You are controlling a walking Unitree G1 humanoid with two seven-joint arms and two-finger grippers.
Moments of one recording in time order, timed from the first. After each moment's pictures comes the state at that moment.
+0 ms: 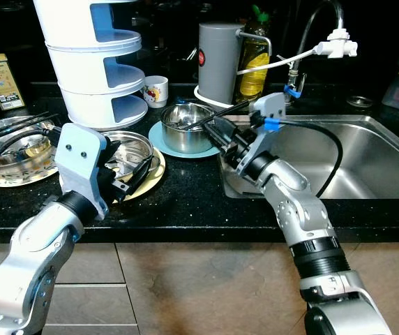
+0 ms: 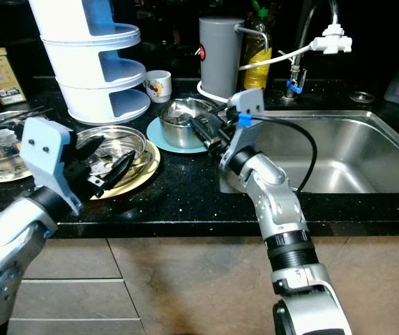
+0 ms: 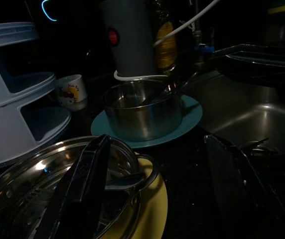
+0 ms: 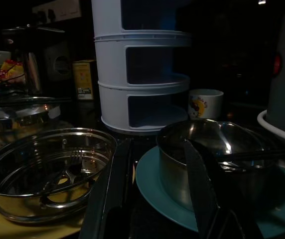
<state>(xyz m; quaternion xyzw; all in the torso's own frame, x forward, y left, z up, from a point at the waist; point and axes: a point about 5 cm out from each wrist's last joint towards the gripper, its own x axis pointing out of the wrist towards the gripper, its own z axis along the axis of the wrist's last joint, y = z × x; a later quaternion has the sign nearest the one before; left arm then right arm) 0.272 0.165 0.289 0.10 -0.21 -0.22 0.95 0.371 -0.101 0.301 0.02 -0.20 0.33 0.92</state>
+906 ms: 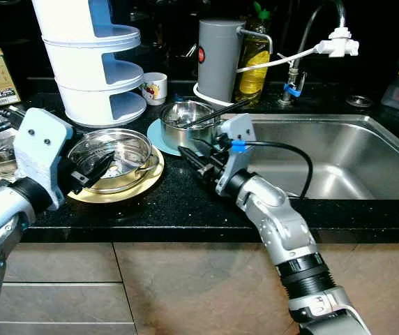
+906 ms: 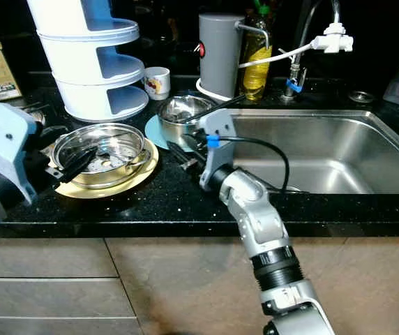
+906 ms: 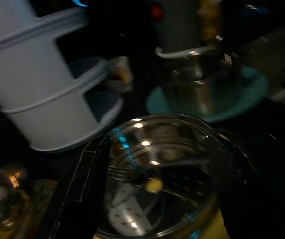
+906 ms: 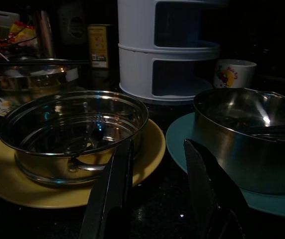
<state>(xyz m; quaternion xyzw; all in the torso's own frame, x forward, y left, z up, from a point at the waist) 0.277 0.224 0.312 0.18 -0.19 -0.15 0.95 0.360 -0.068 0.274 -0.01 -0.16 0.35 0.92</state>
